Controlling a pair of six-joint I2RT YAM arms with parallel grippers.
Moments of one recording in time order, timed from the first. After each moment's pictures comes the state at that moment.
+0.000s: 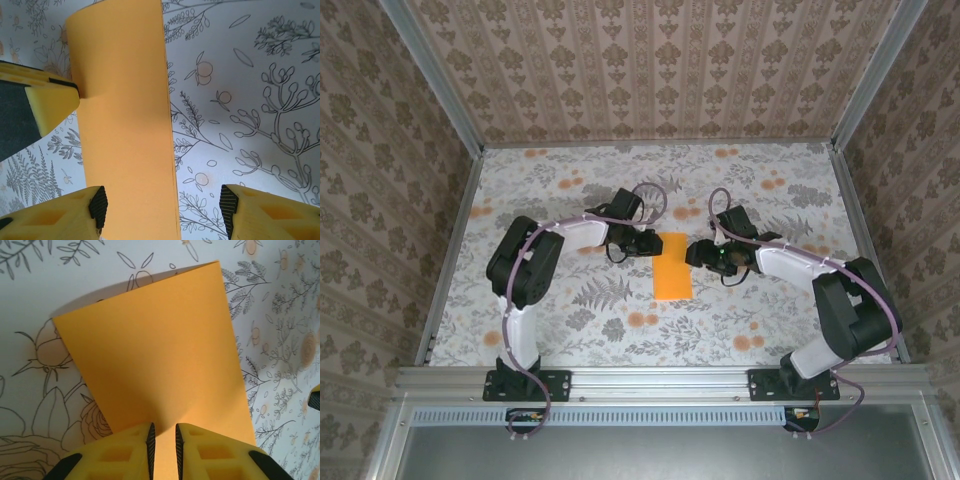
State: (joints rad) left arm -0.63 2.00 1.24 -0.29 0.51 -0.44; right arm 0.37 1.54 0.81 -0.30 -0.32 0.63
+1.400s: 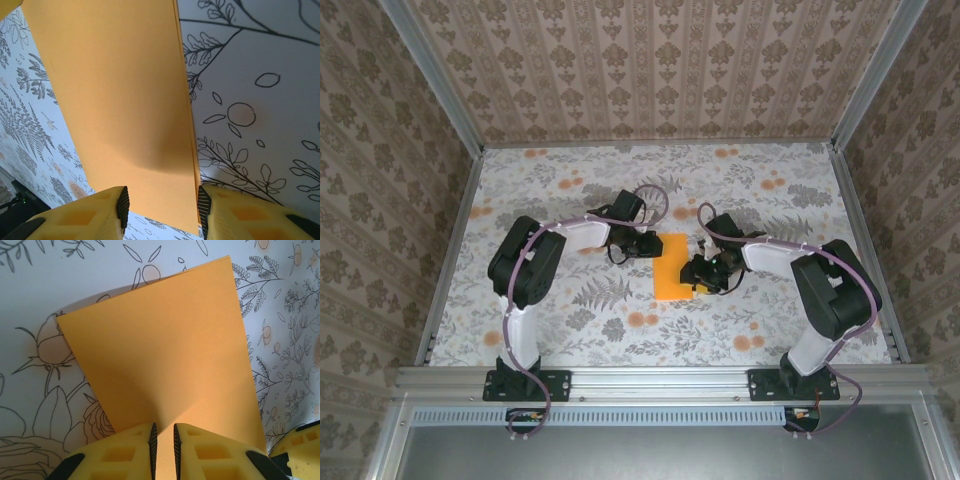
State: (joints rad) left arm -0.64 2.00 1.24 -0.30 0.47 -0.44; right arm 0.41 1.68 0.84 -0.41 -0.54 0.67
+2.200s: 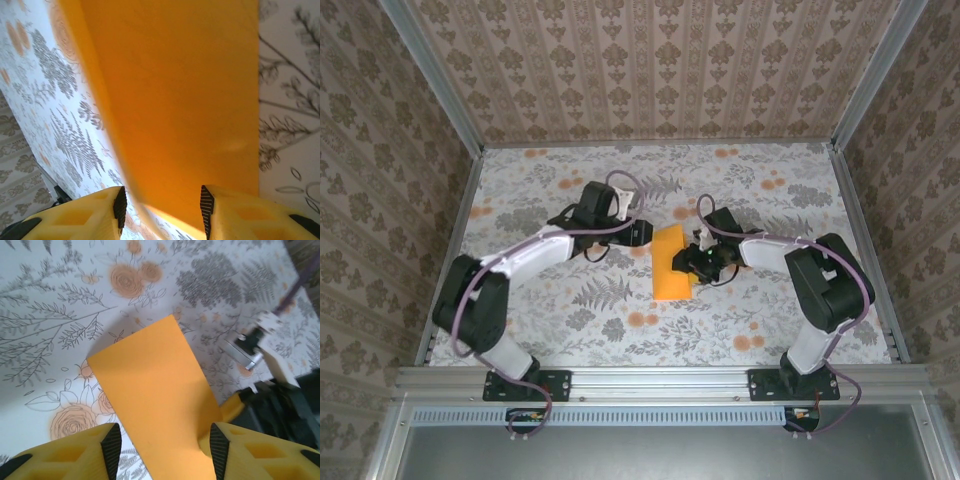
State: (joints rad) left arm -0.60 1.56 1.00 -0.19 0.40 -0.34; right arm 0.39 1.74 0.88 -0.25 -0.62 0.75
